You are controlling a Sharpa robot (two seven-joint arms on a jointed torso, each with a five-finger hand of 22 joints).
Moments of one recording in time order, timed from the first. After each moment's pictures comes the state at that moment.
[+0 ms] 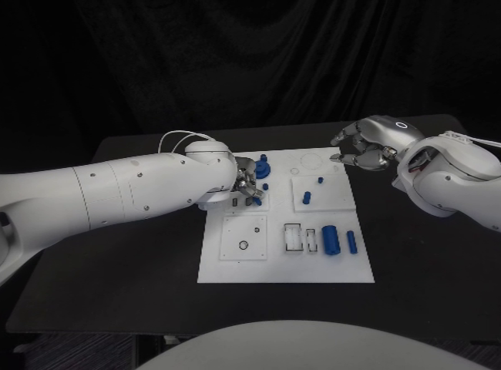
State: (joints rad) left arm 1.31 -0.47 -0.21 1.30 -1.14 0.11 -0.52; left_hand 1.27 0.09 0.12 0.20 0.37 0.93 0.04 0.34 0.92 1.47 -0.01 1.57 1.31 1.47 -0.06 1.57 1.31 0.08 1.38 0.06 1.44 1.31; right arm 1.37 -0.98 -0.25 1.60 -1.51 -0.45 -0.15; right_hand 1.38 -0.02 0.14 0.26 0.14 0.82 0.12 0.15 0.16 1.47 0.01 1.49 1.31 1.47 -0.06 1.32 1.31 0.07 1.44 0.06 1.19 1.31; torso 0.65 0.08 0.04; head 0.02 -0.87
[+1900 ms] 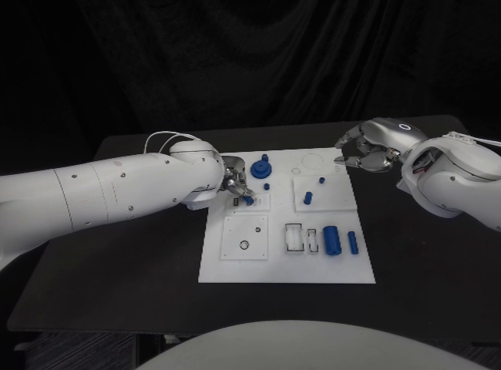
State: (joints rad) left arm 1.31 -0.54 -0.21 1.32 -1.14 0.10 -0.48; left_hand 1.24 0.05 0.23 0.18 0.35 0.94 0.05 0.32 0.96 1.46 -0.01 1.57 1.31 1.46 -0.06 1.57 1.31 0.08 1.37 0.05 1.42 1.31; right arm 1.37 -0.99 -0.25 1.59 -1.51 -0.42 -0.15; right_hand 1.38 -0.02 0.14 0.25 0.14 0.83 0.12 0.15 0.16 1.46 0.01 1.49 1.31 1.46 -0.05 1.32 1.31 0.07 1.44 0.06 1.19 1.31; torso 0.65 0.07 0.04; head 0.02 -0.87
